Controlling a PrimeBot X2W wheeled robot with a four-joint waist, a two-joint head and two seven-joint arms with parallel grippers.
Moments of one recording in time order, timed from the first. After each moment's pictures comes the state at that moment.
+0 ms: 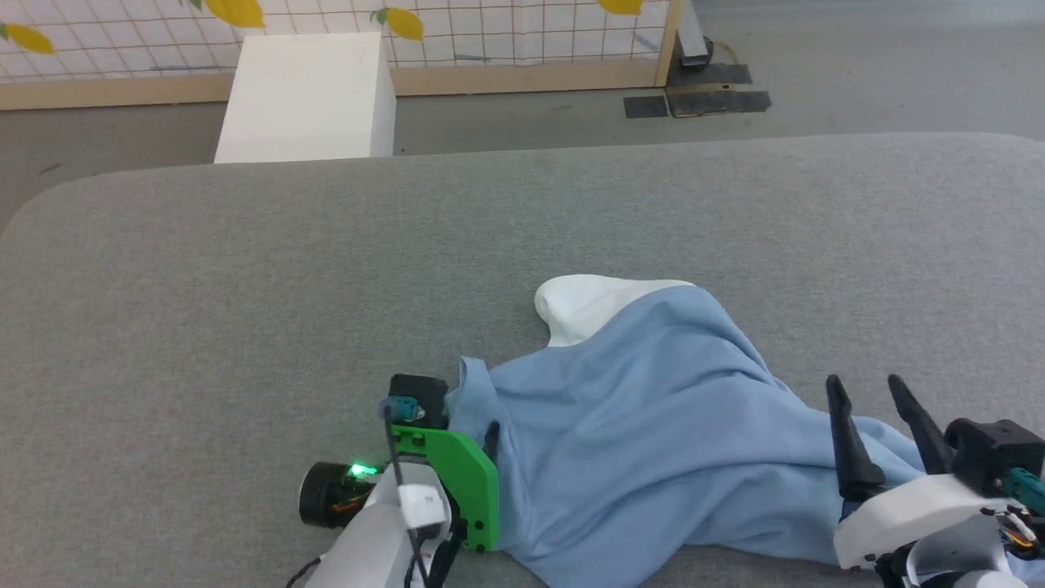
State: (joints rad) left arm -0.28 0.05 -0.39 0.44 -0.33 0.07 0.21; right arm 0.05 -0.05 -0.10 -0.02 0.16 0.13 0.02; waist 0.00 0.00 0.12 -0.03
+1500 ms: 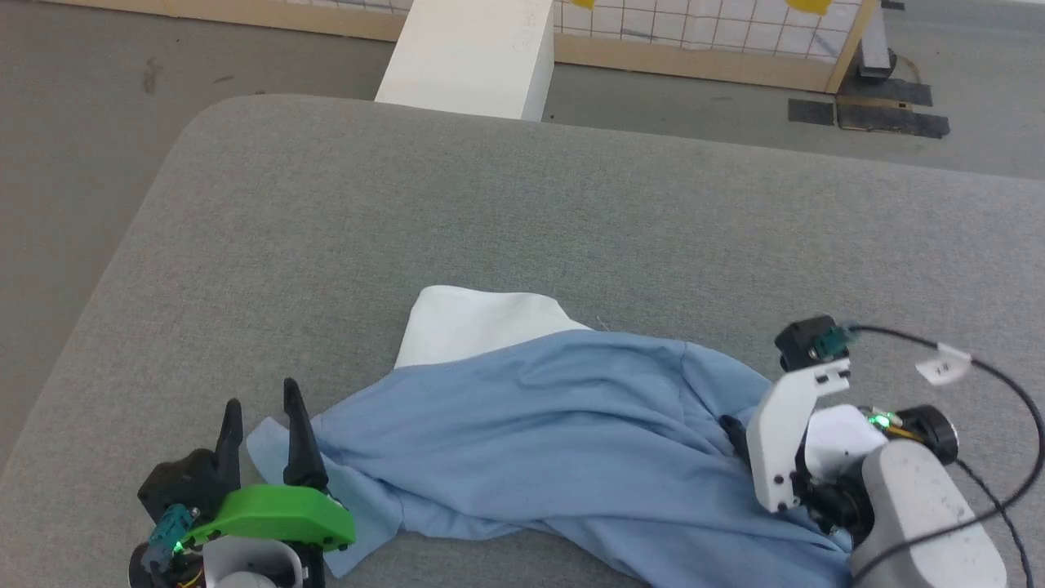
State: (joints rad) left arm -0.02 0.09 -0.06 0.15 -0.42 0.16 -0.25; right arm -0.28 -0.10 0.10 0.35 0.16 0.13 0.68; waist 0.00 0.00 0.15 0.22
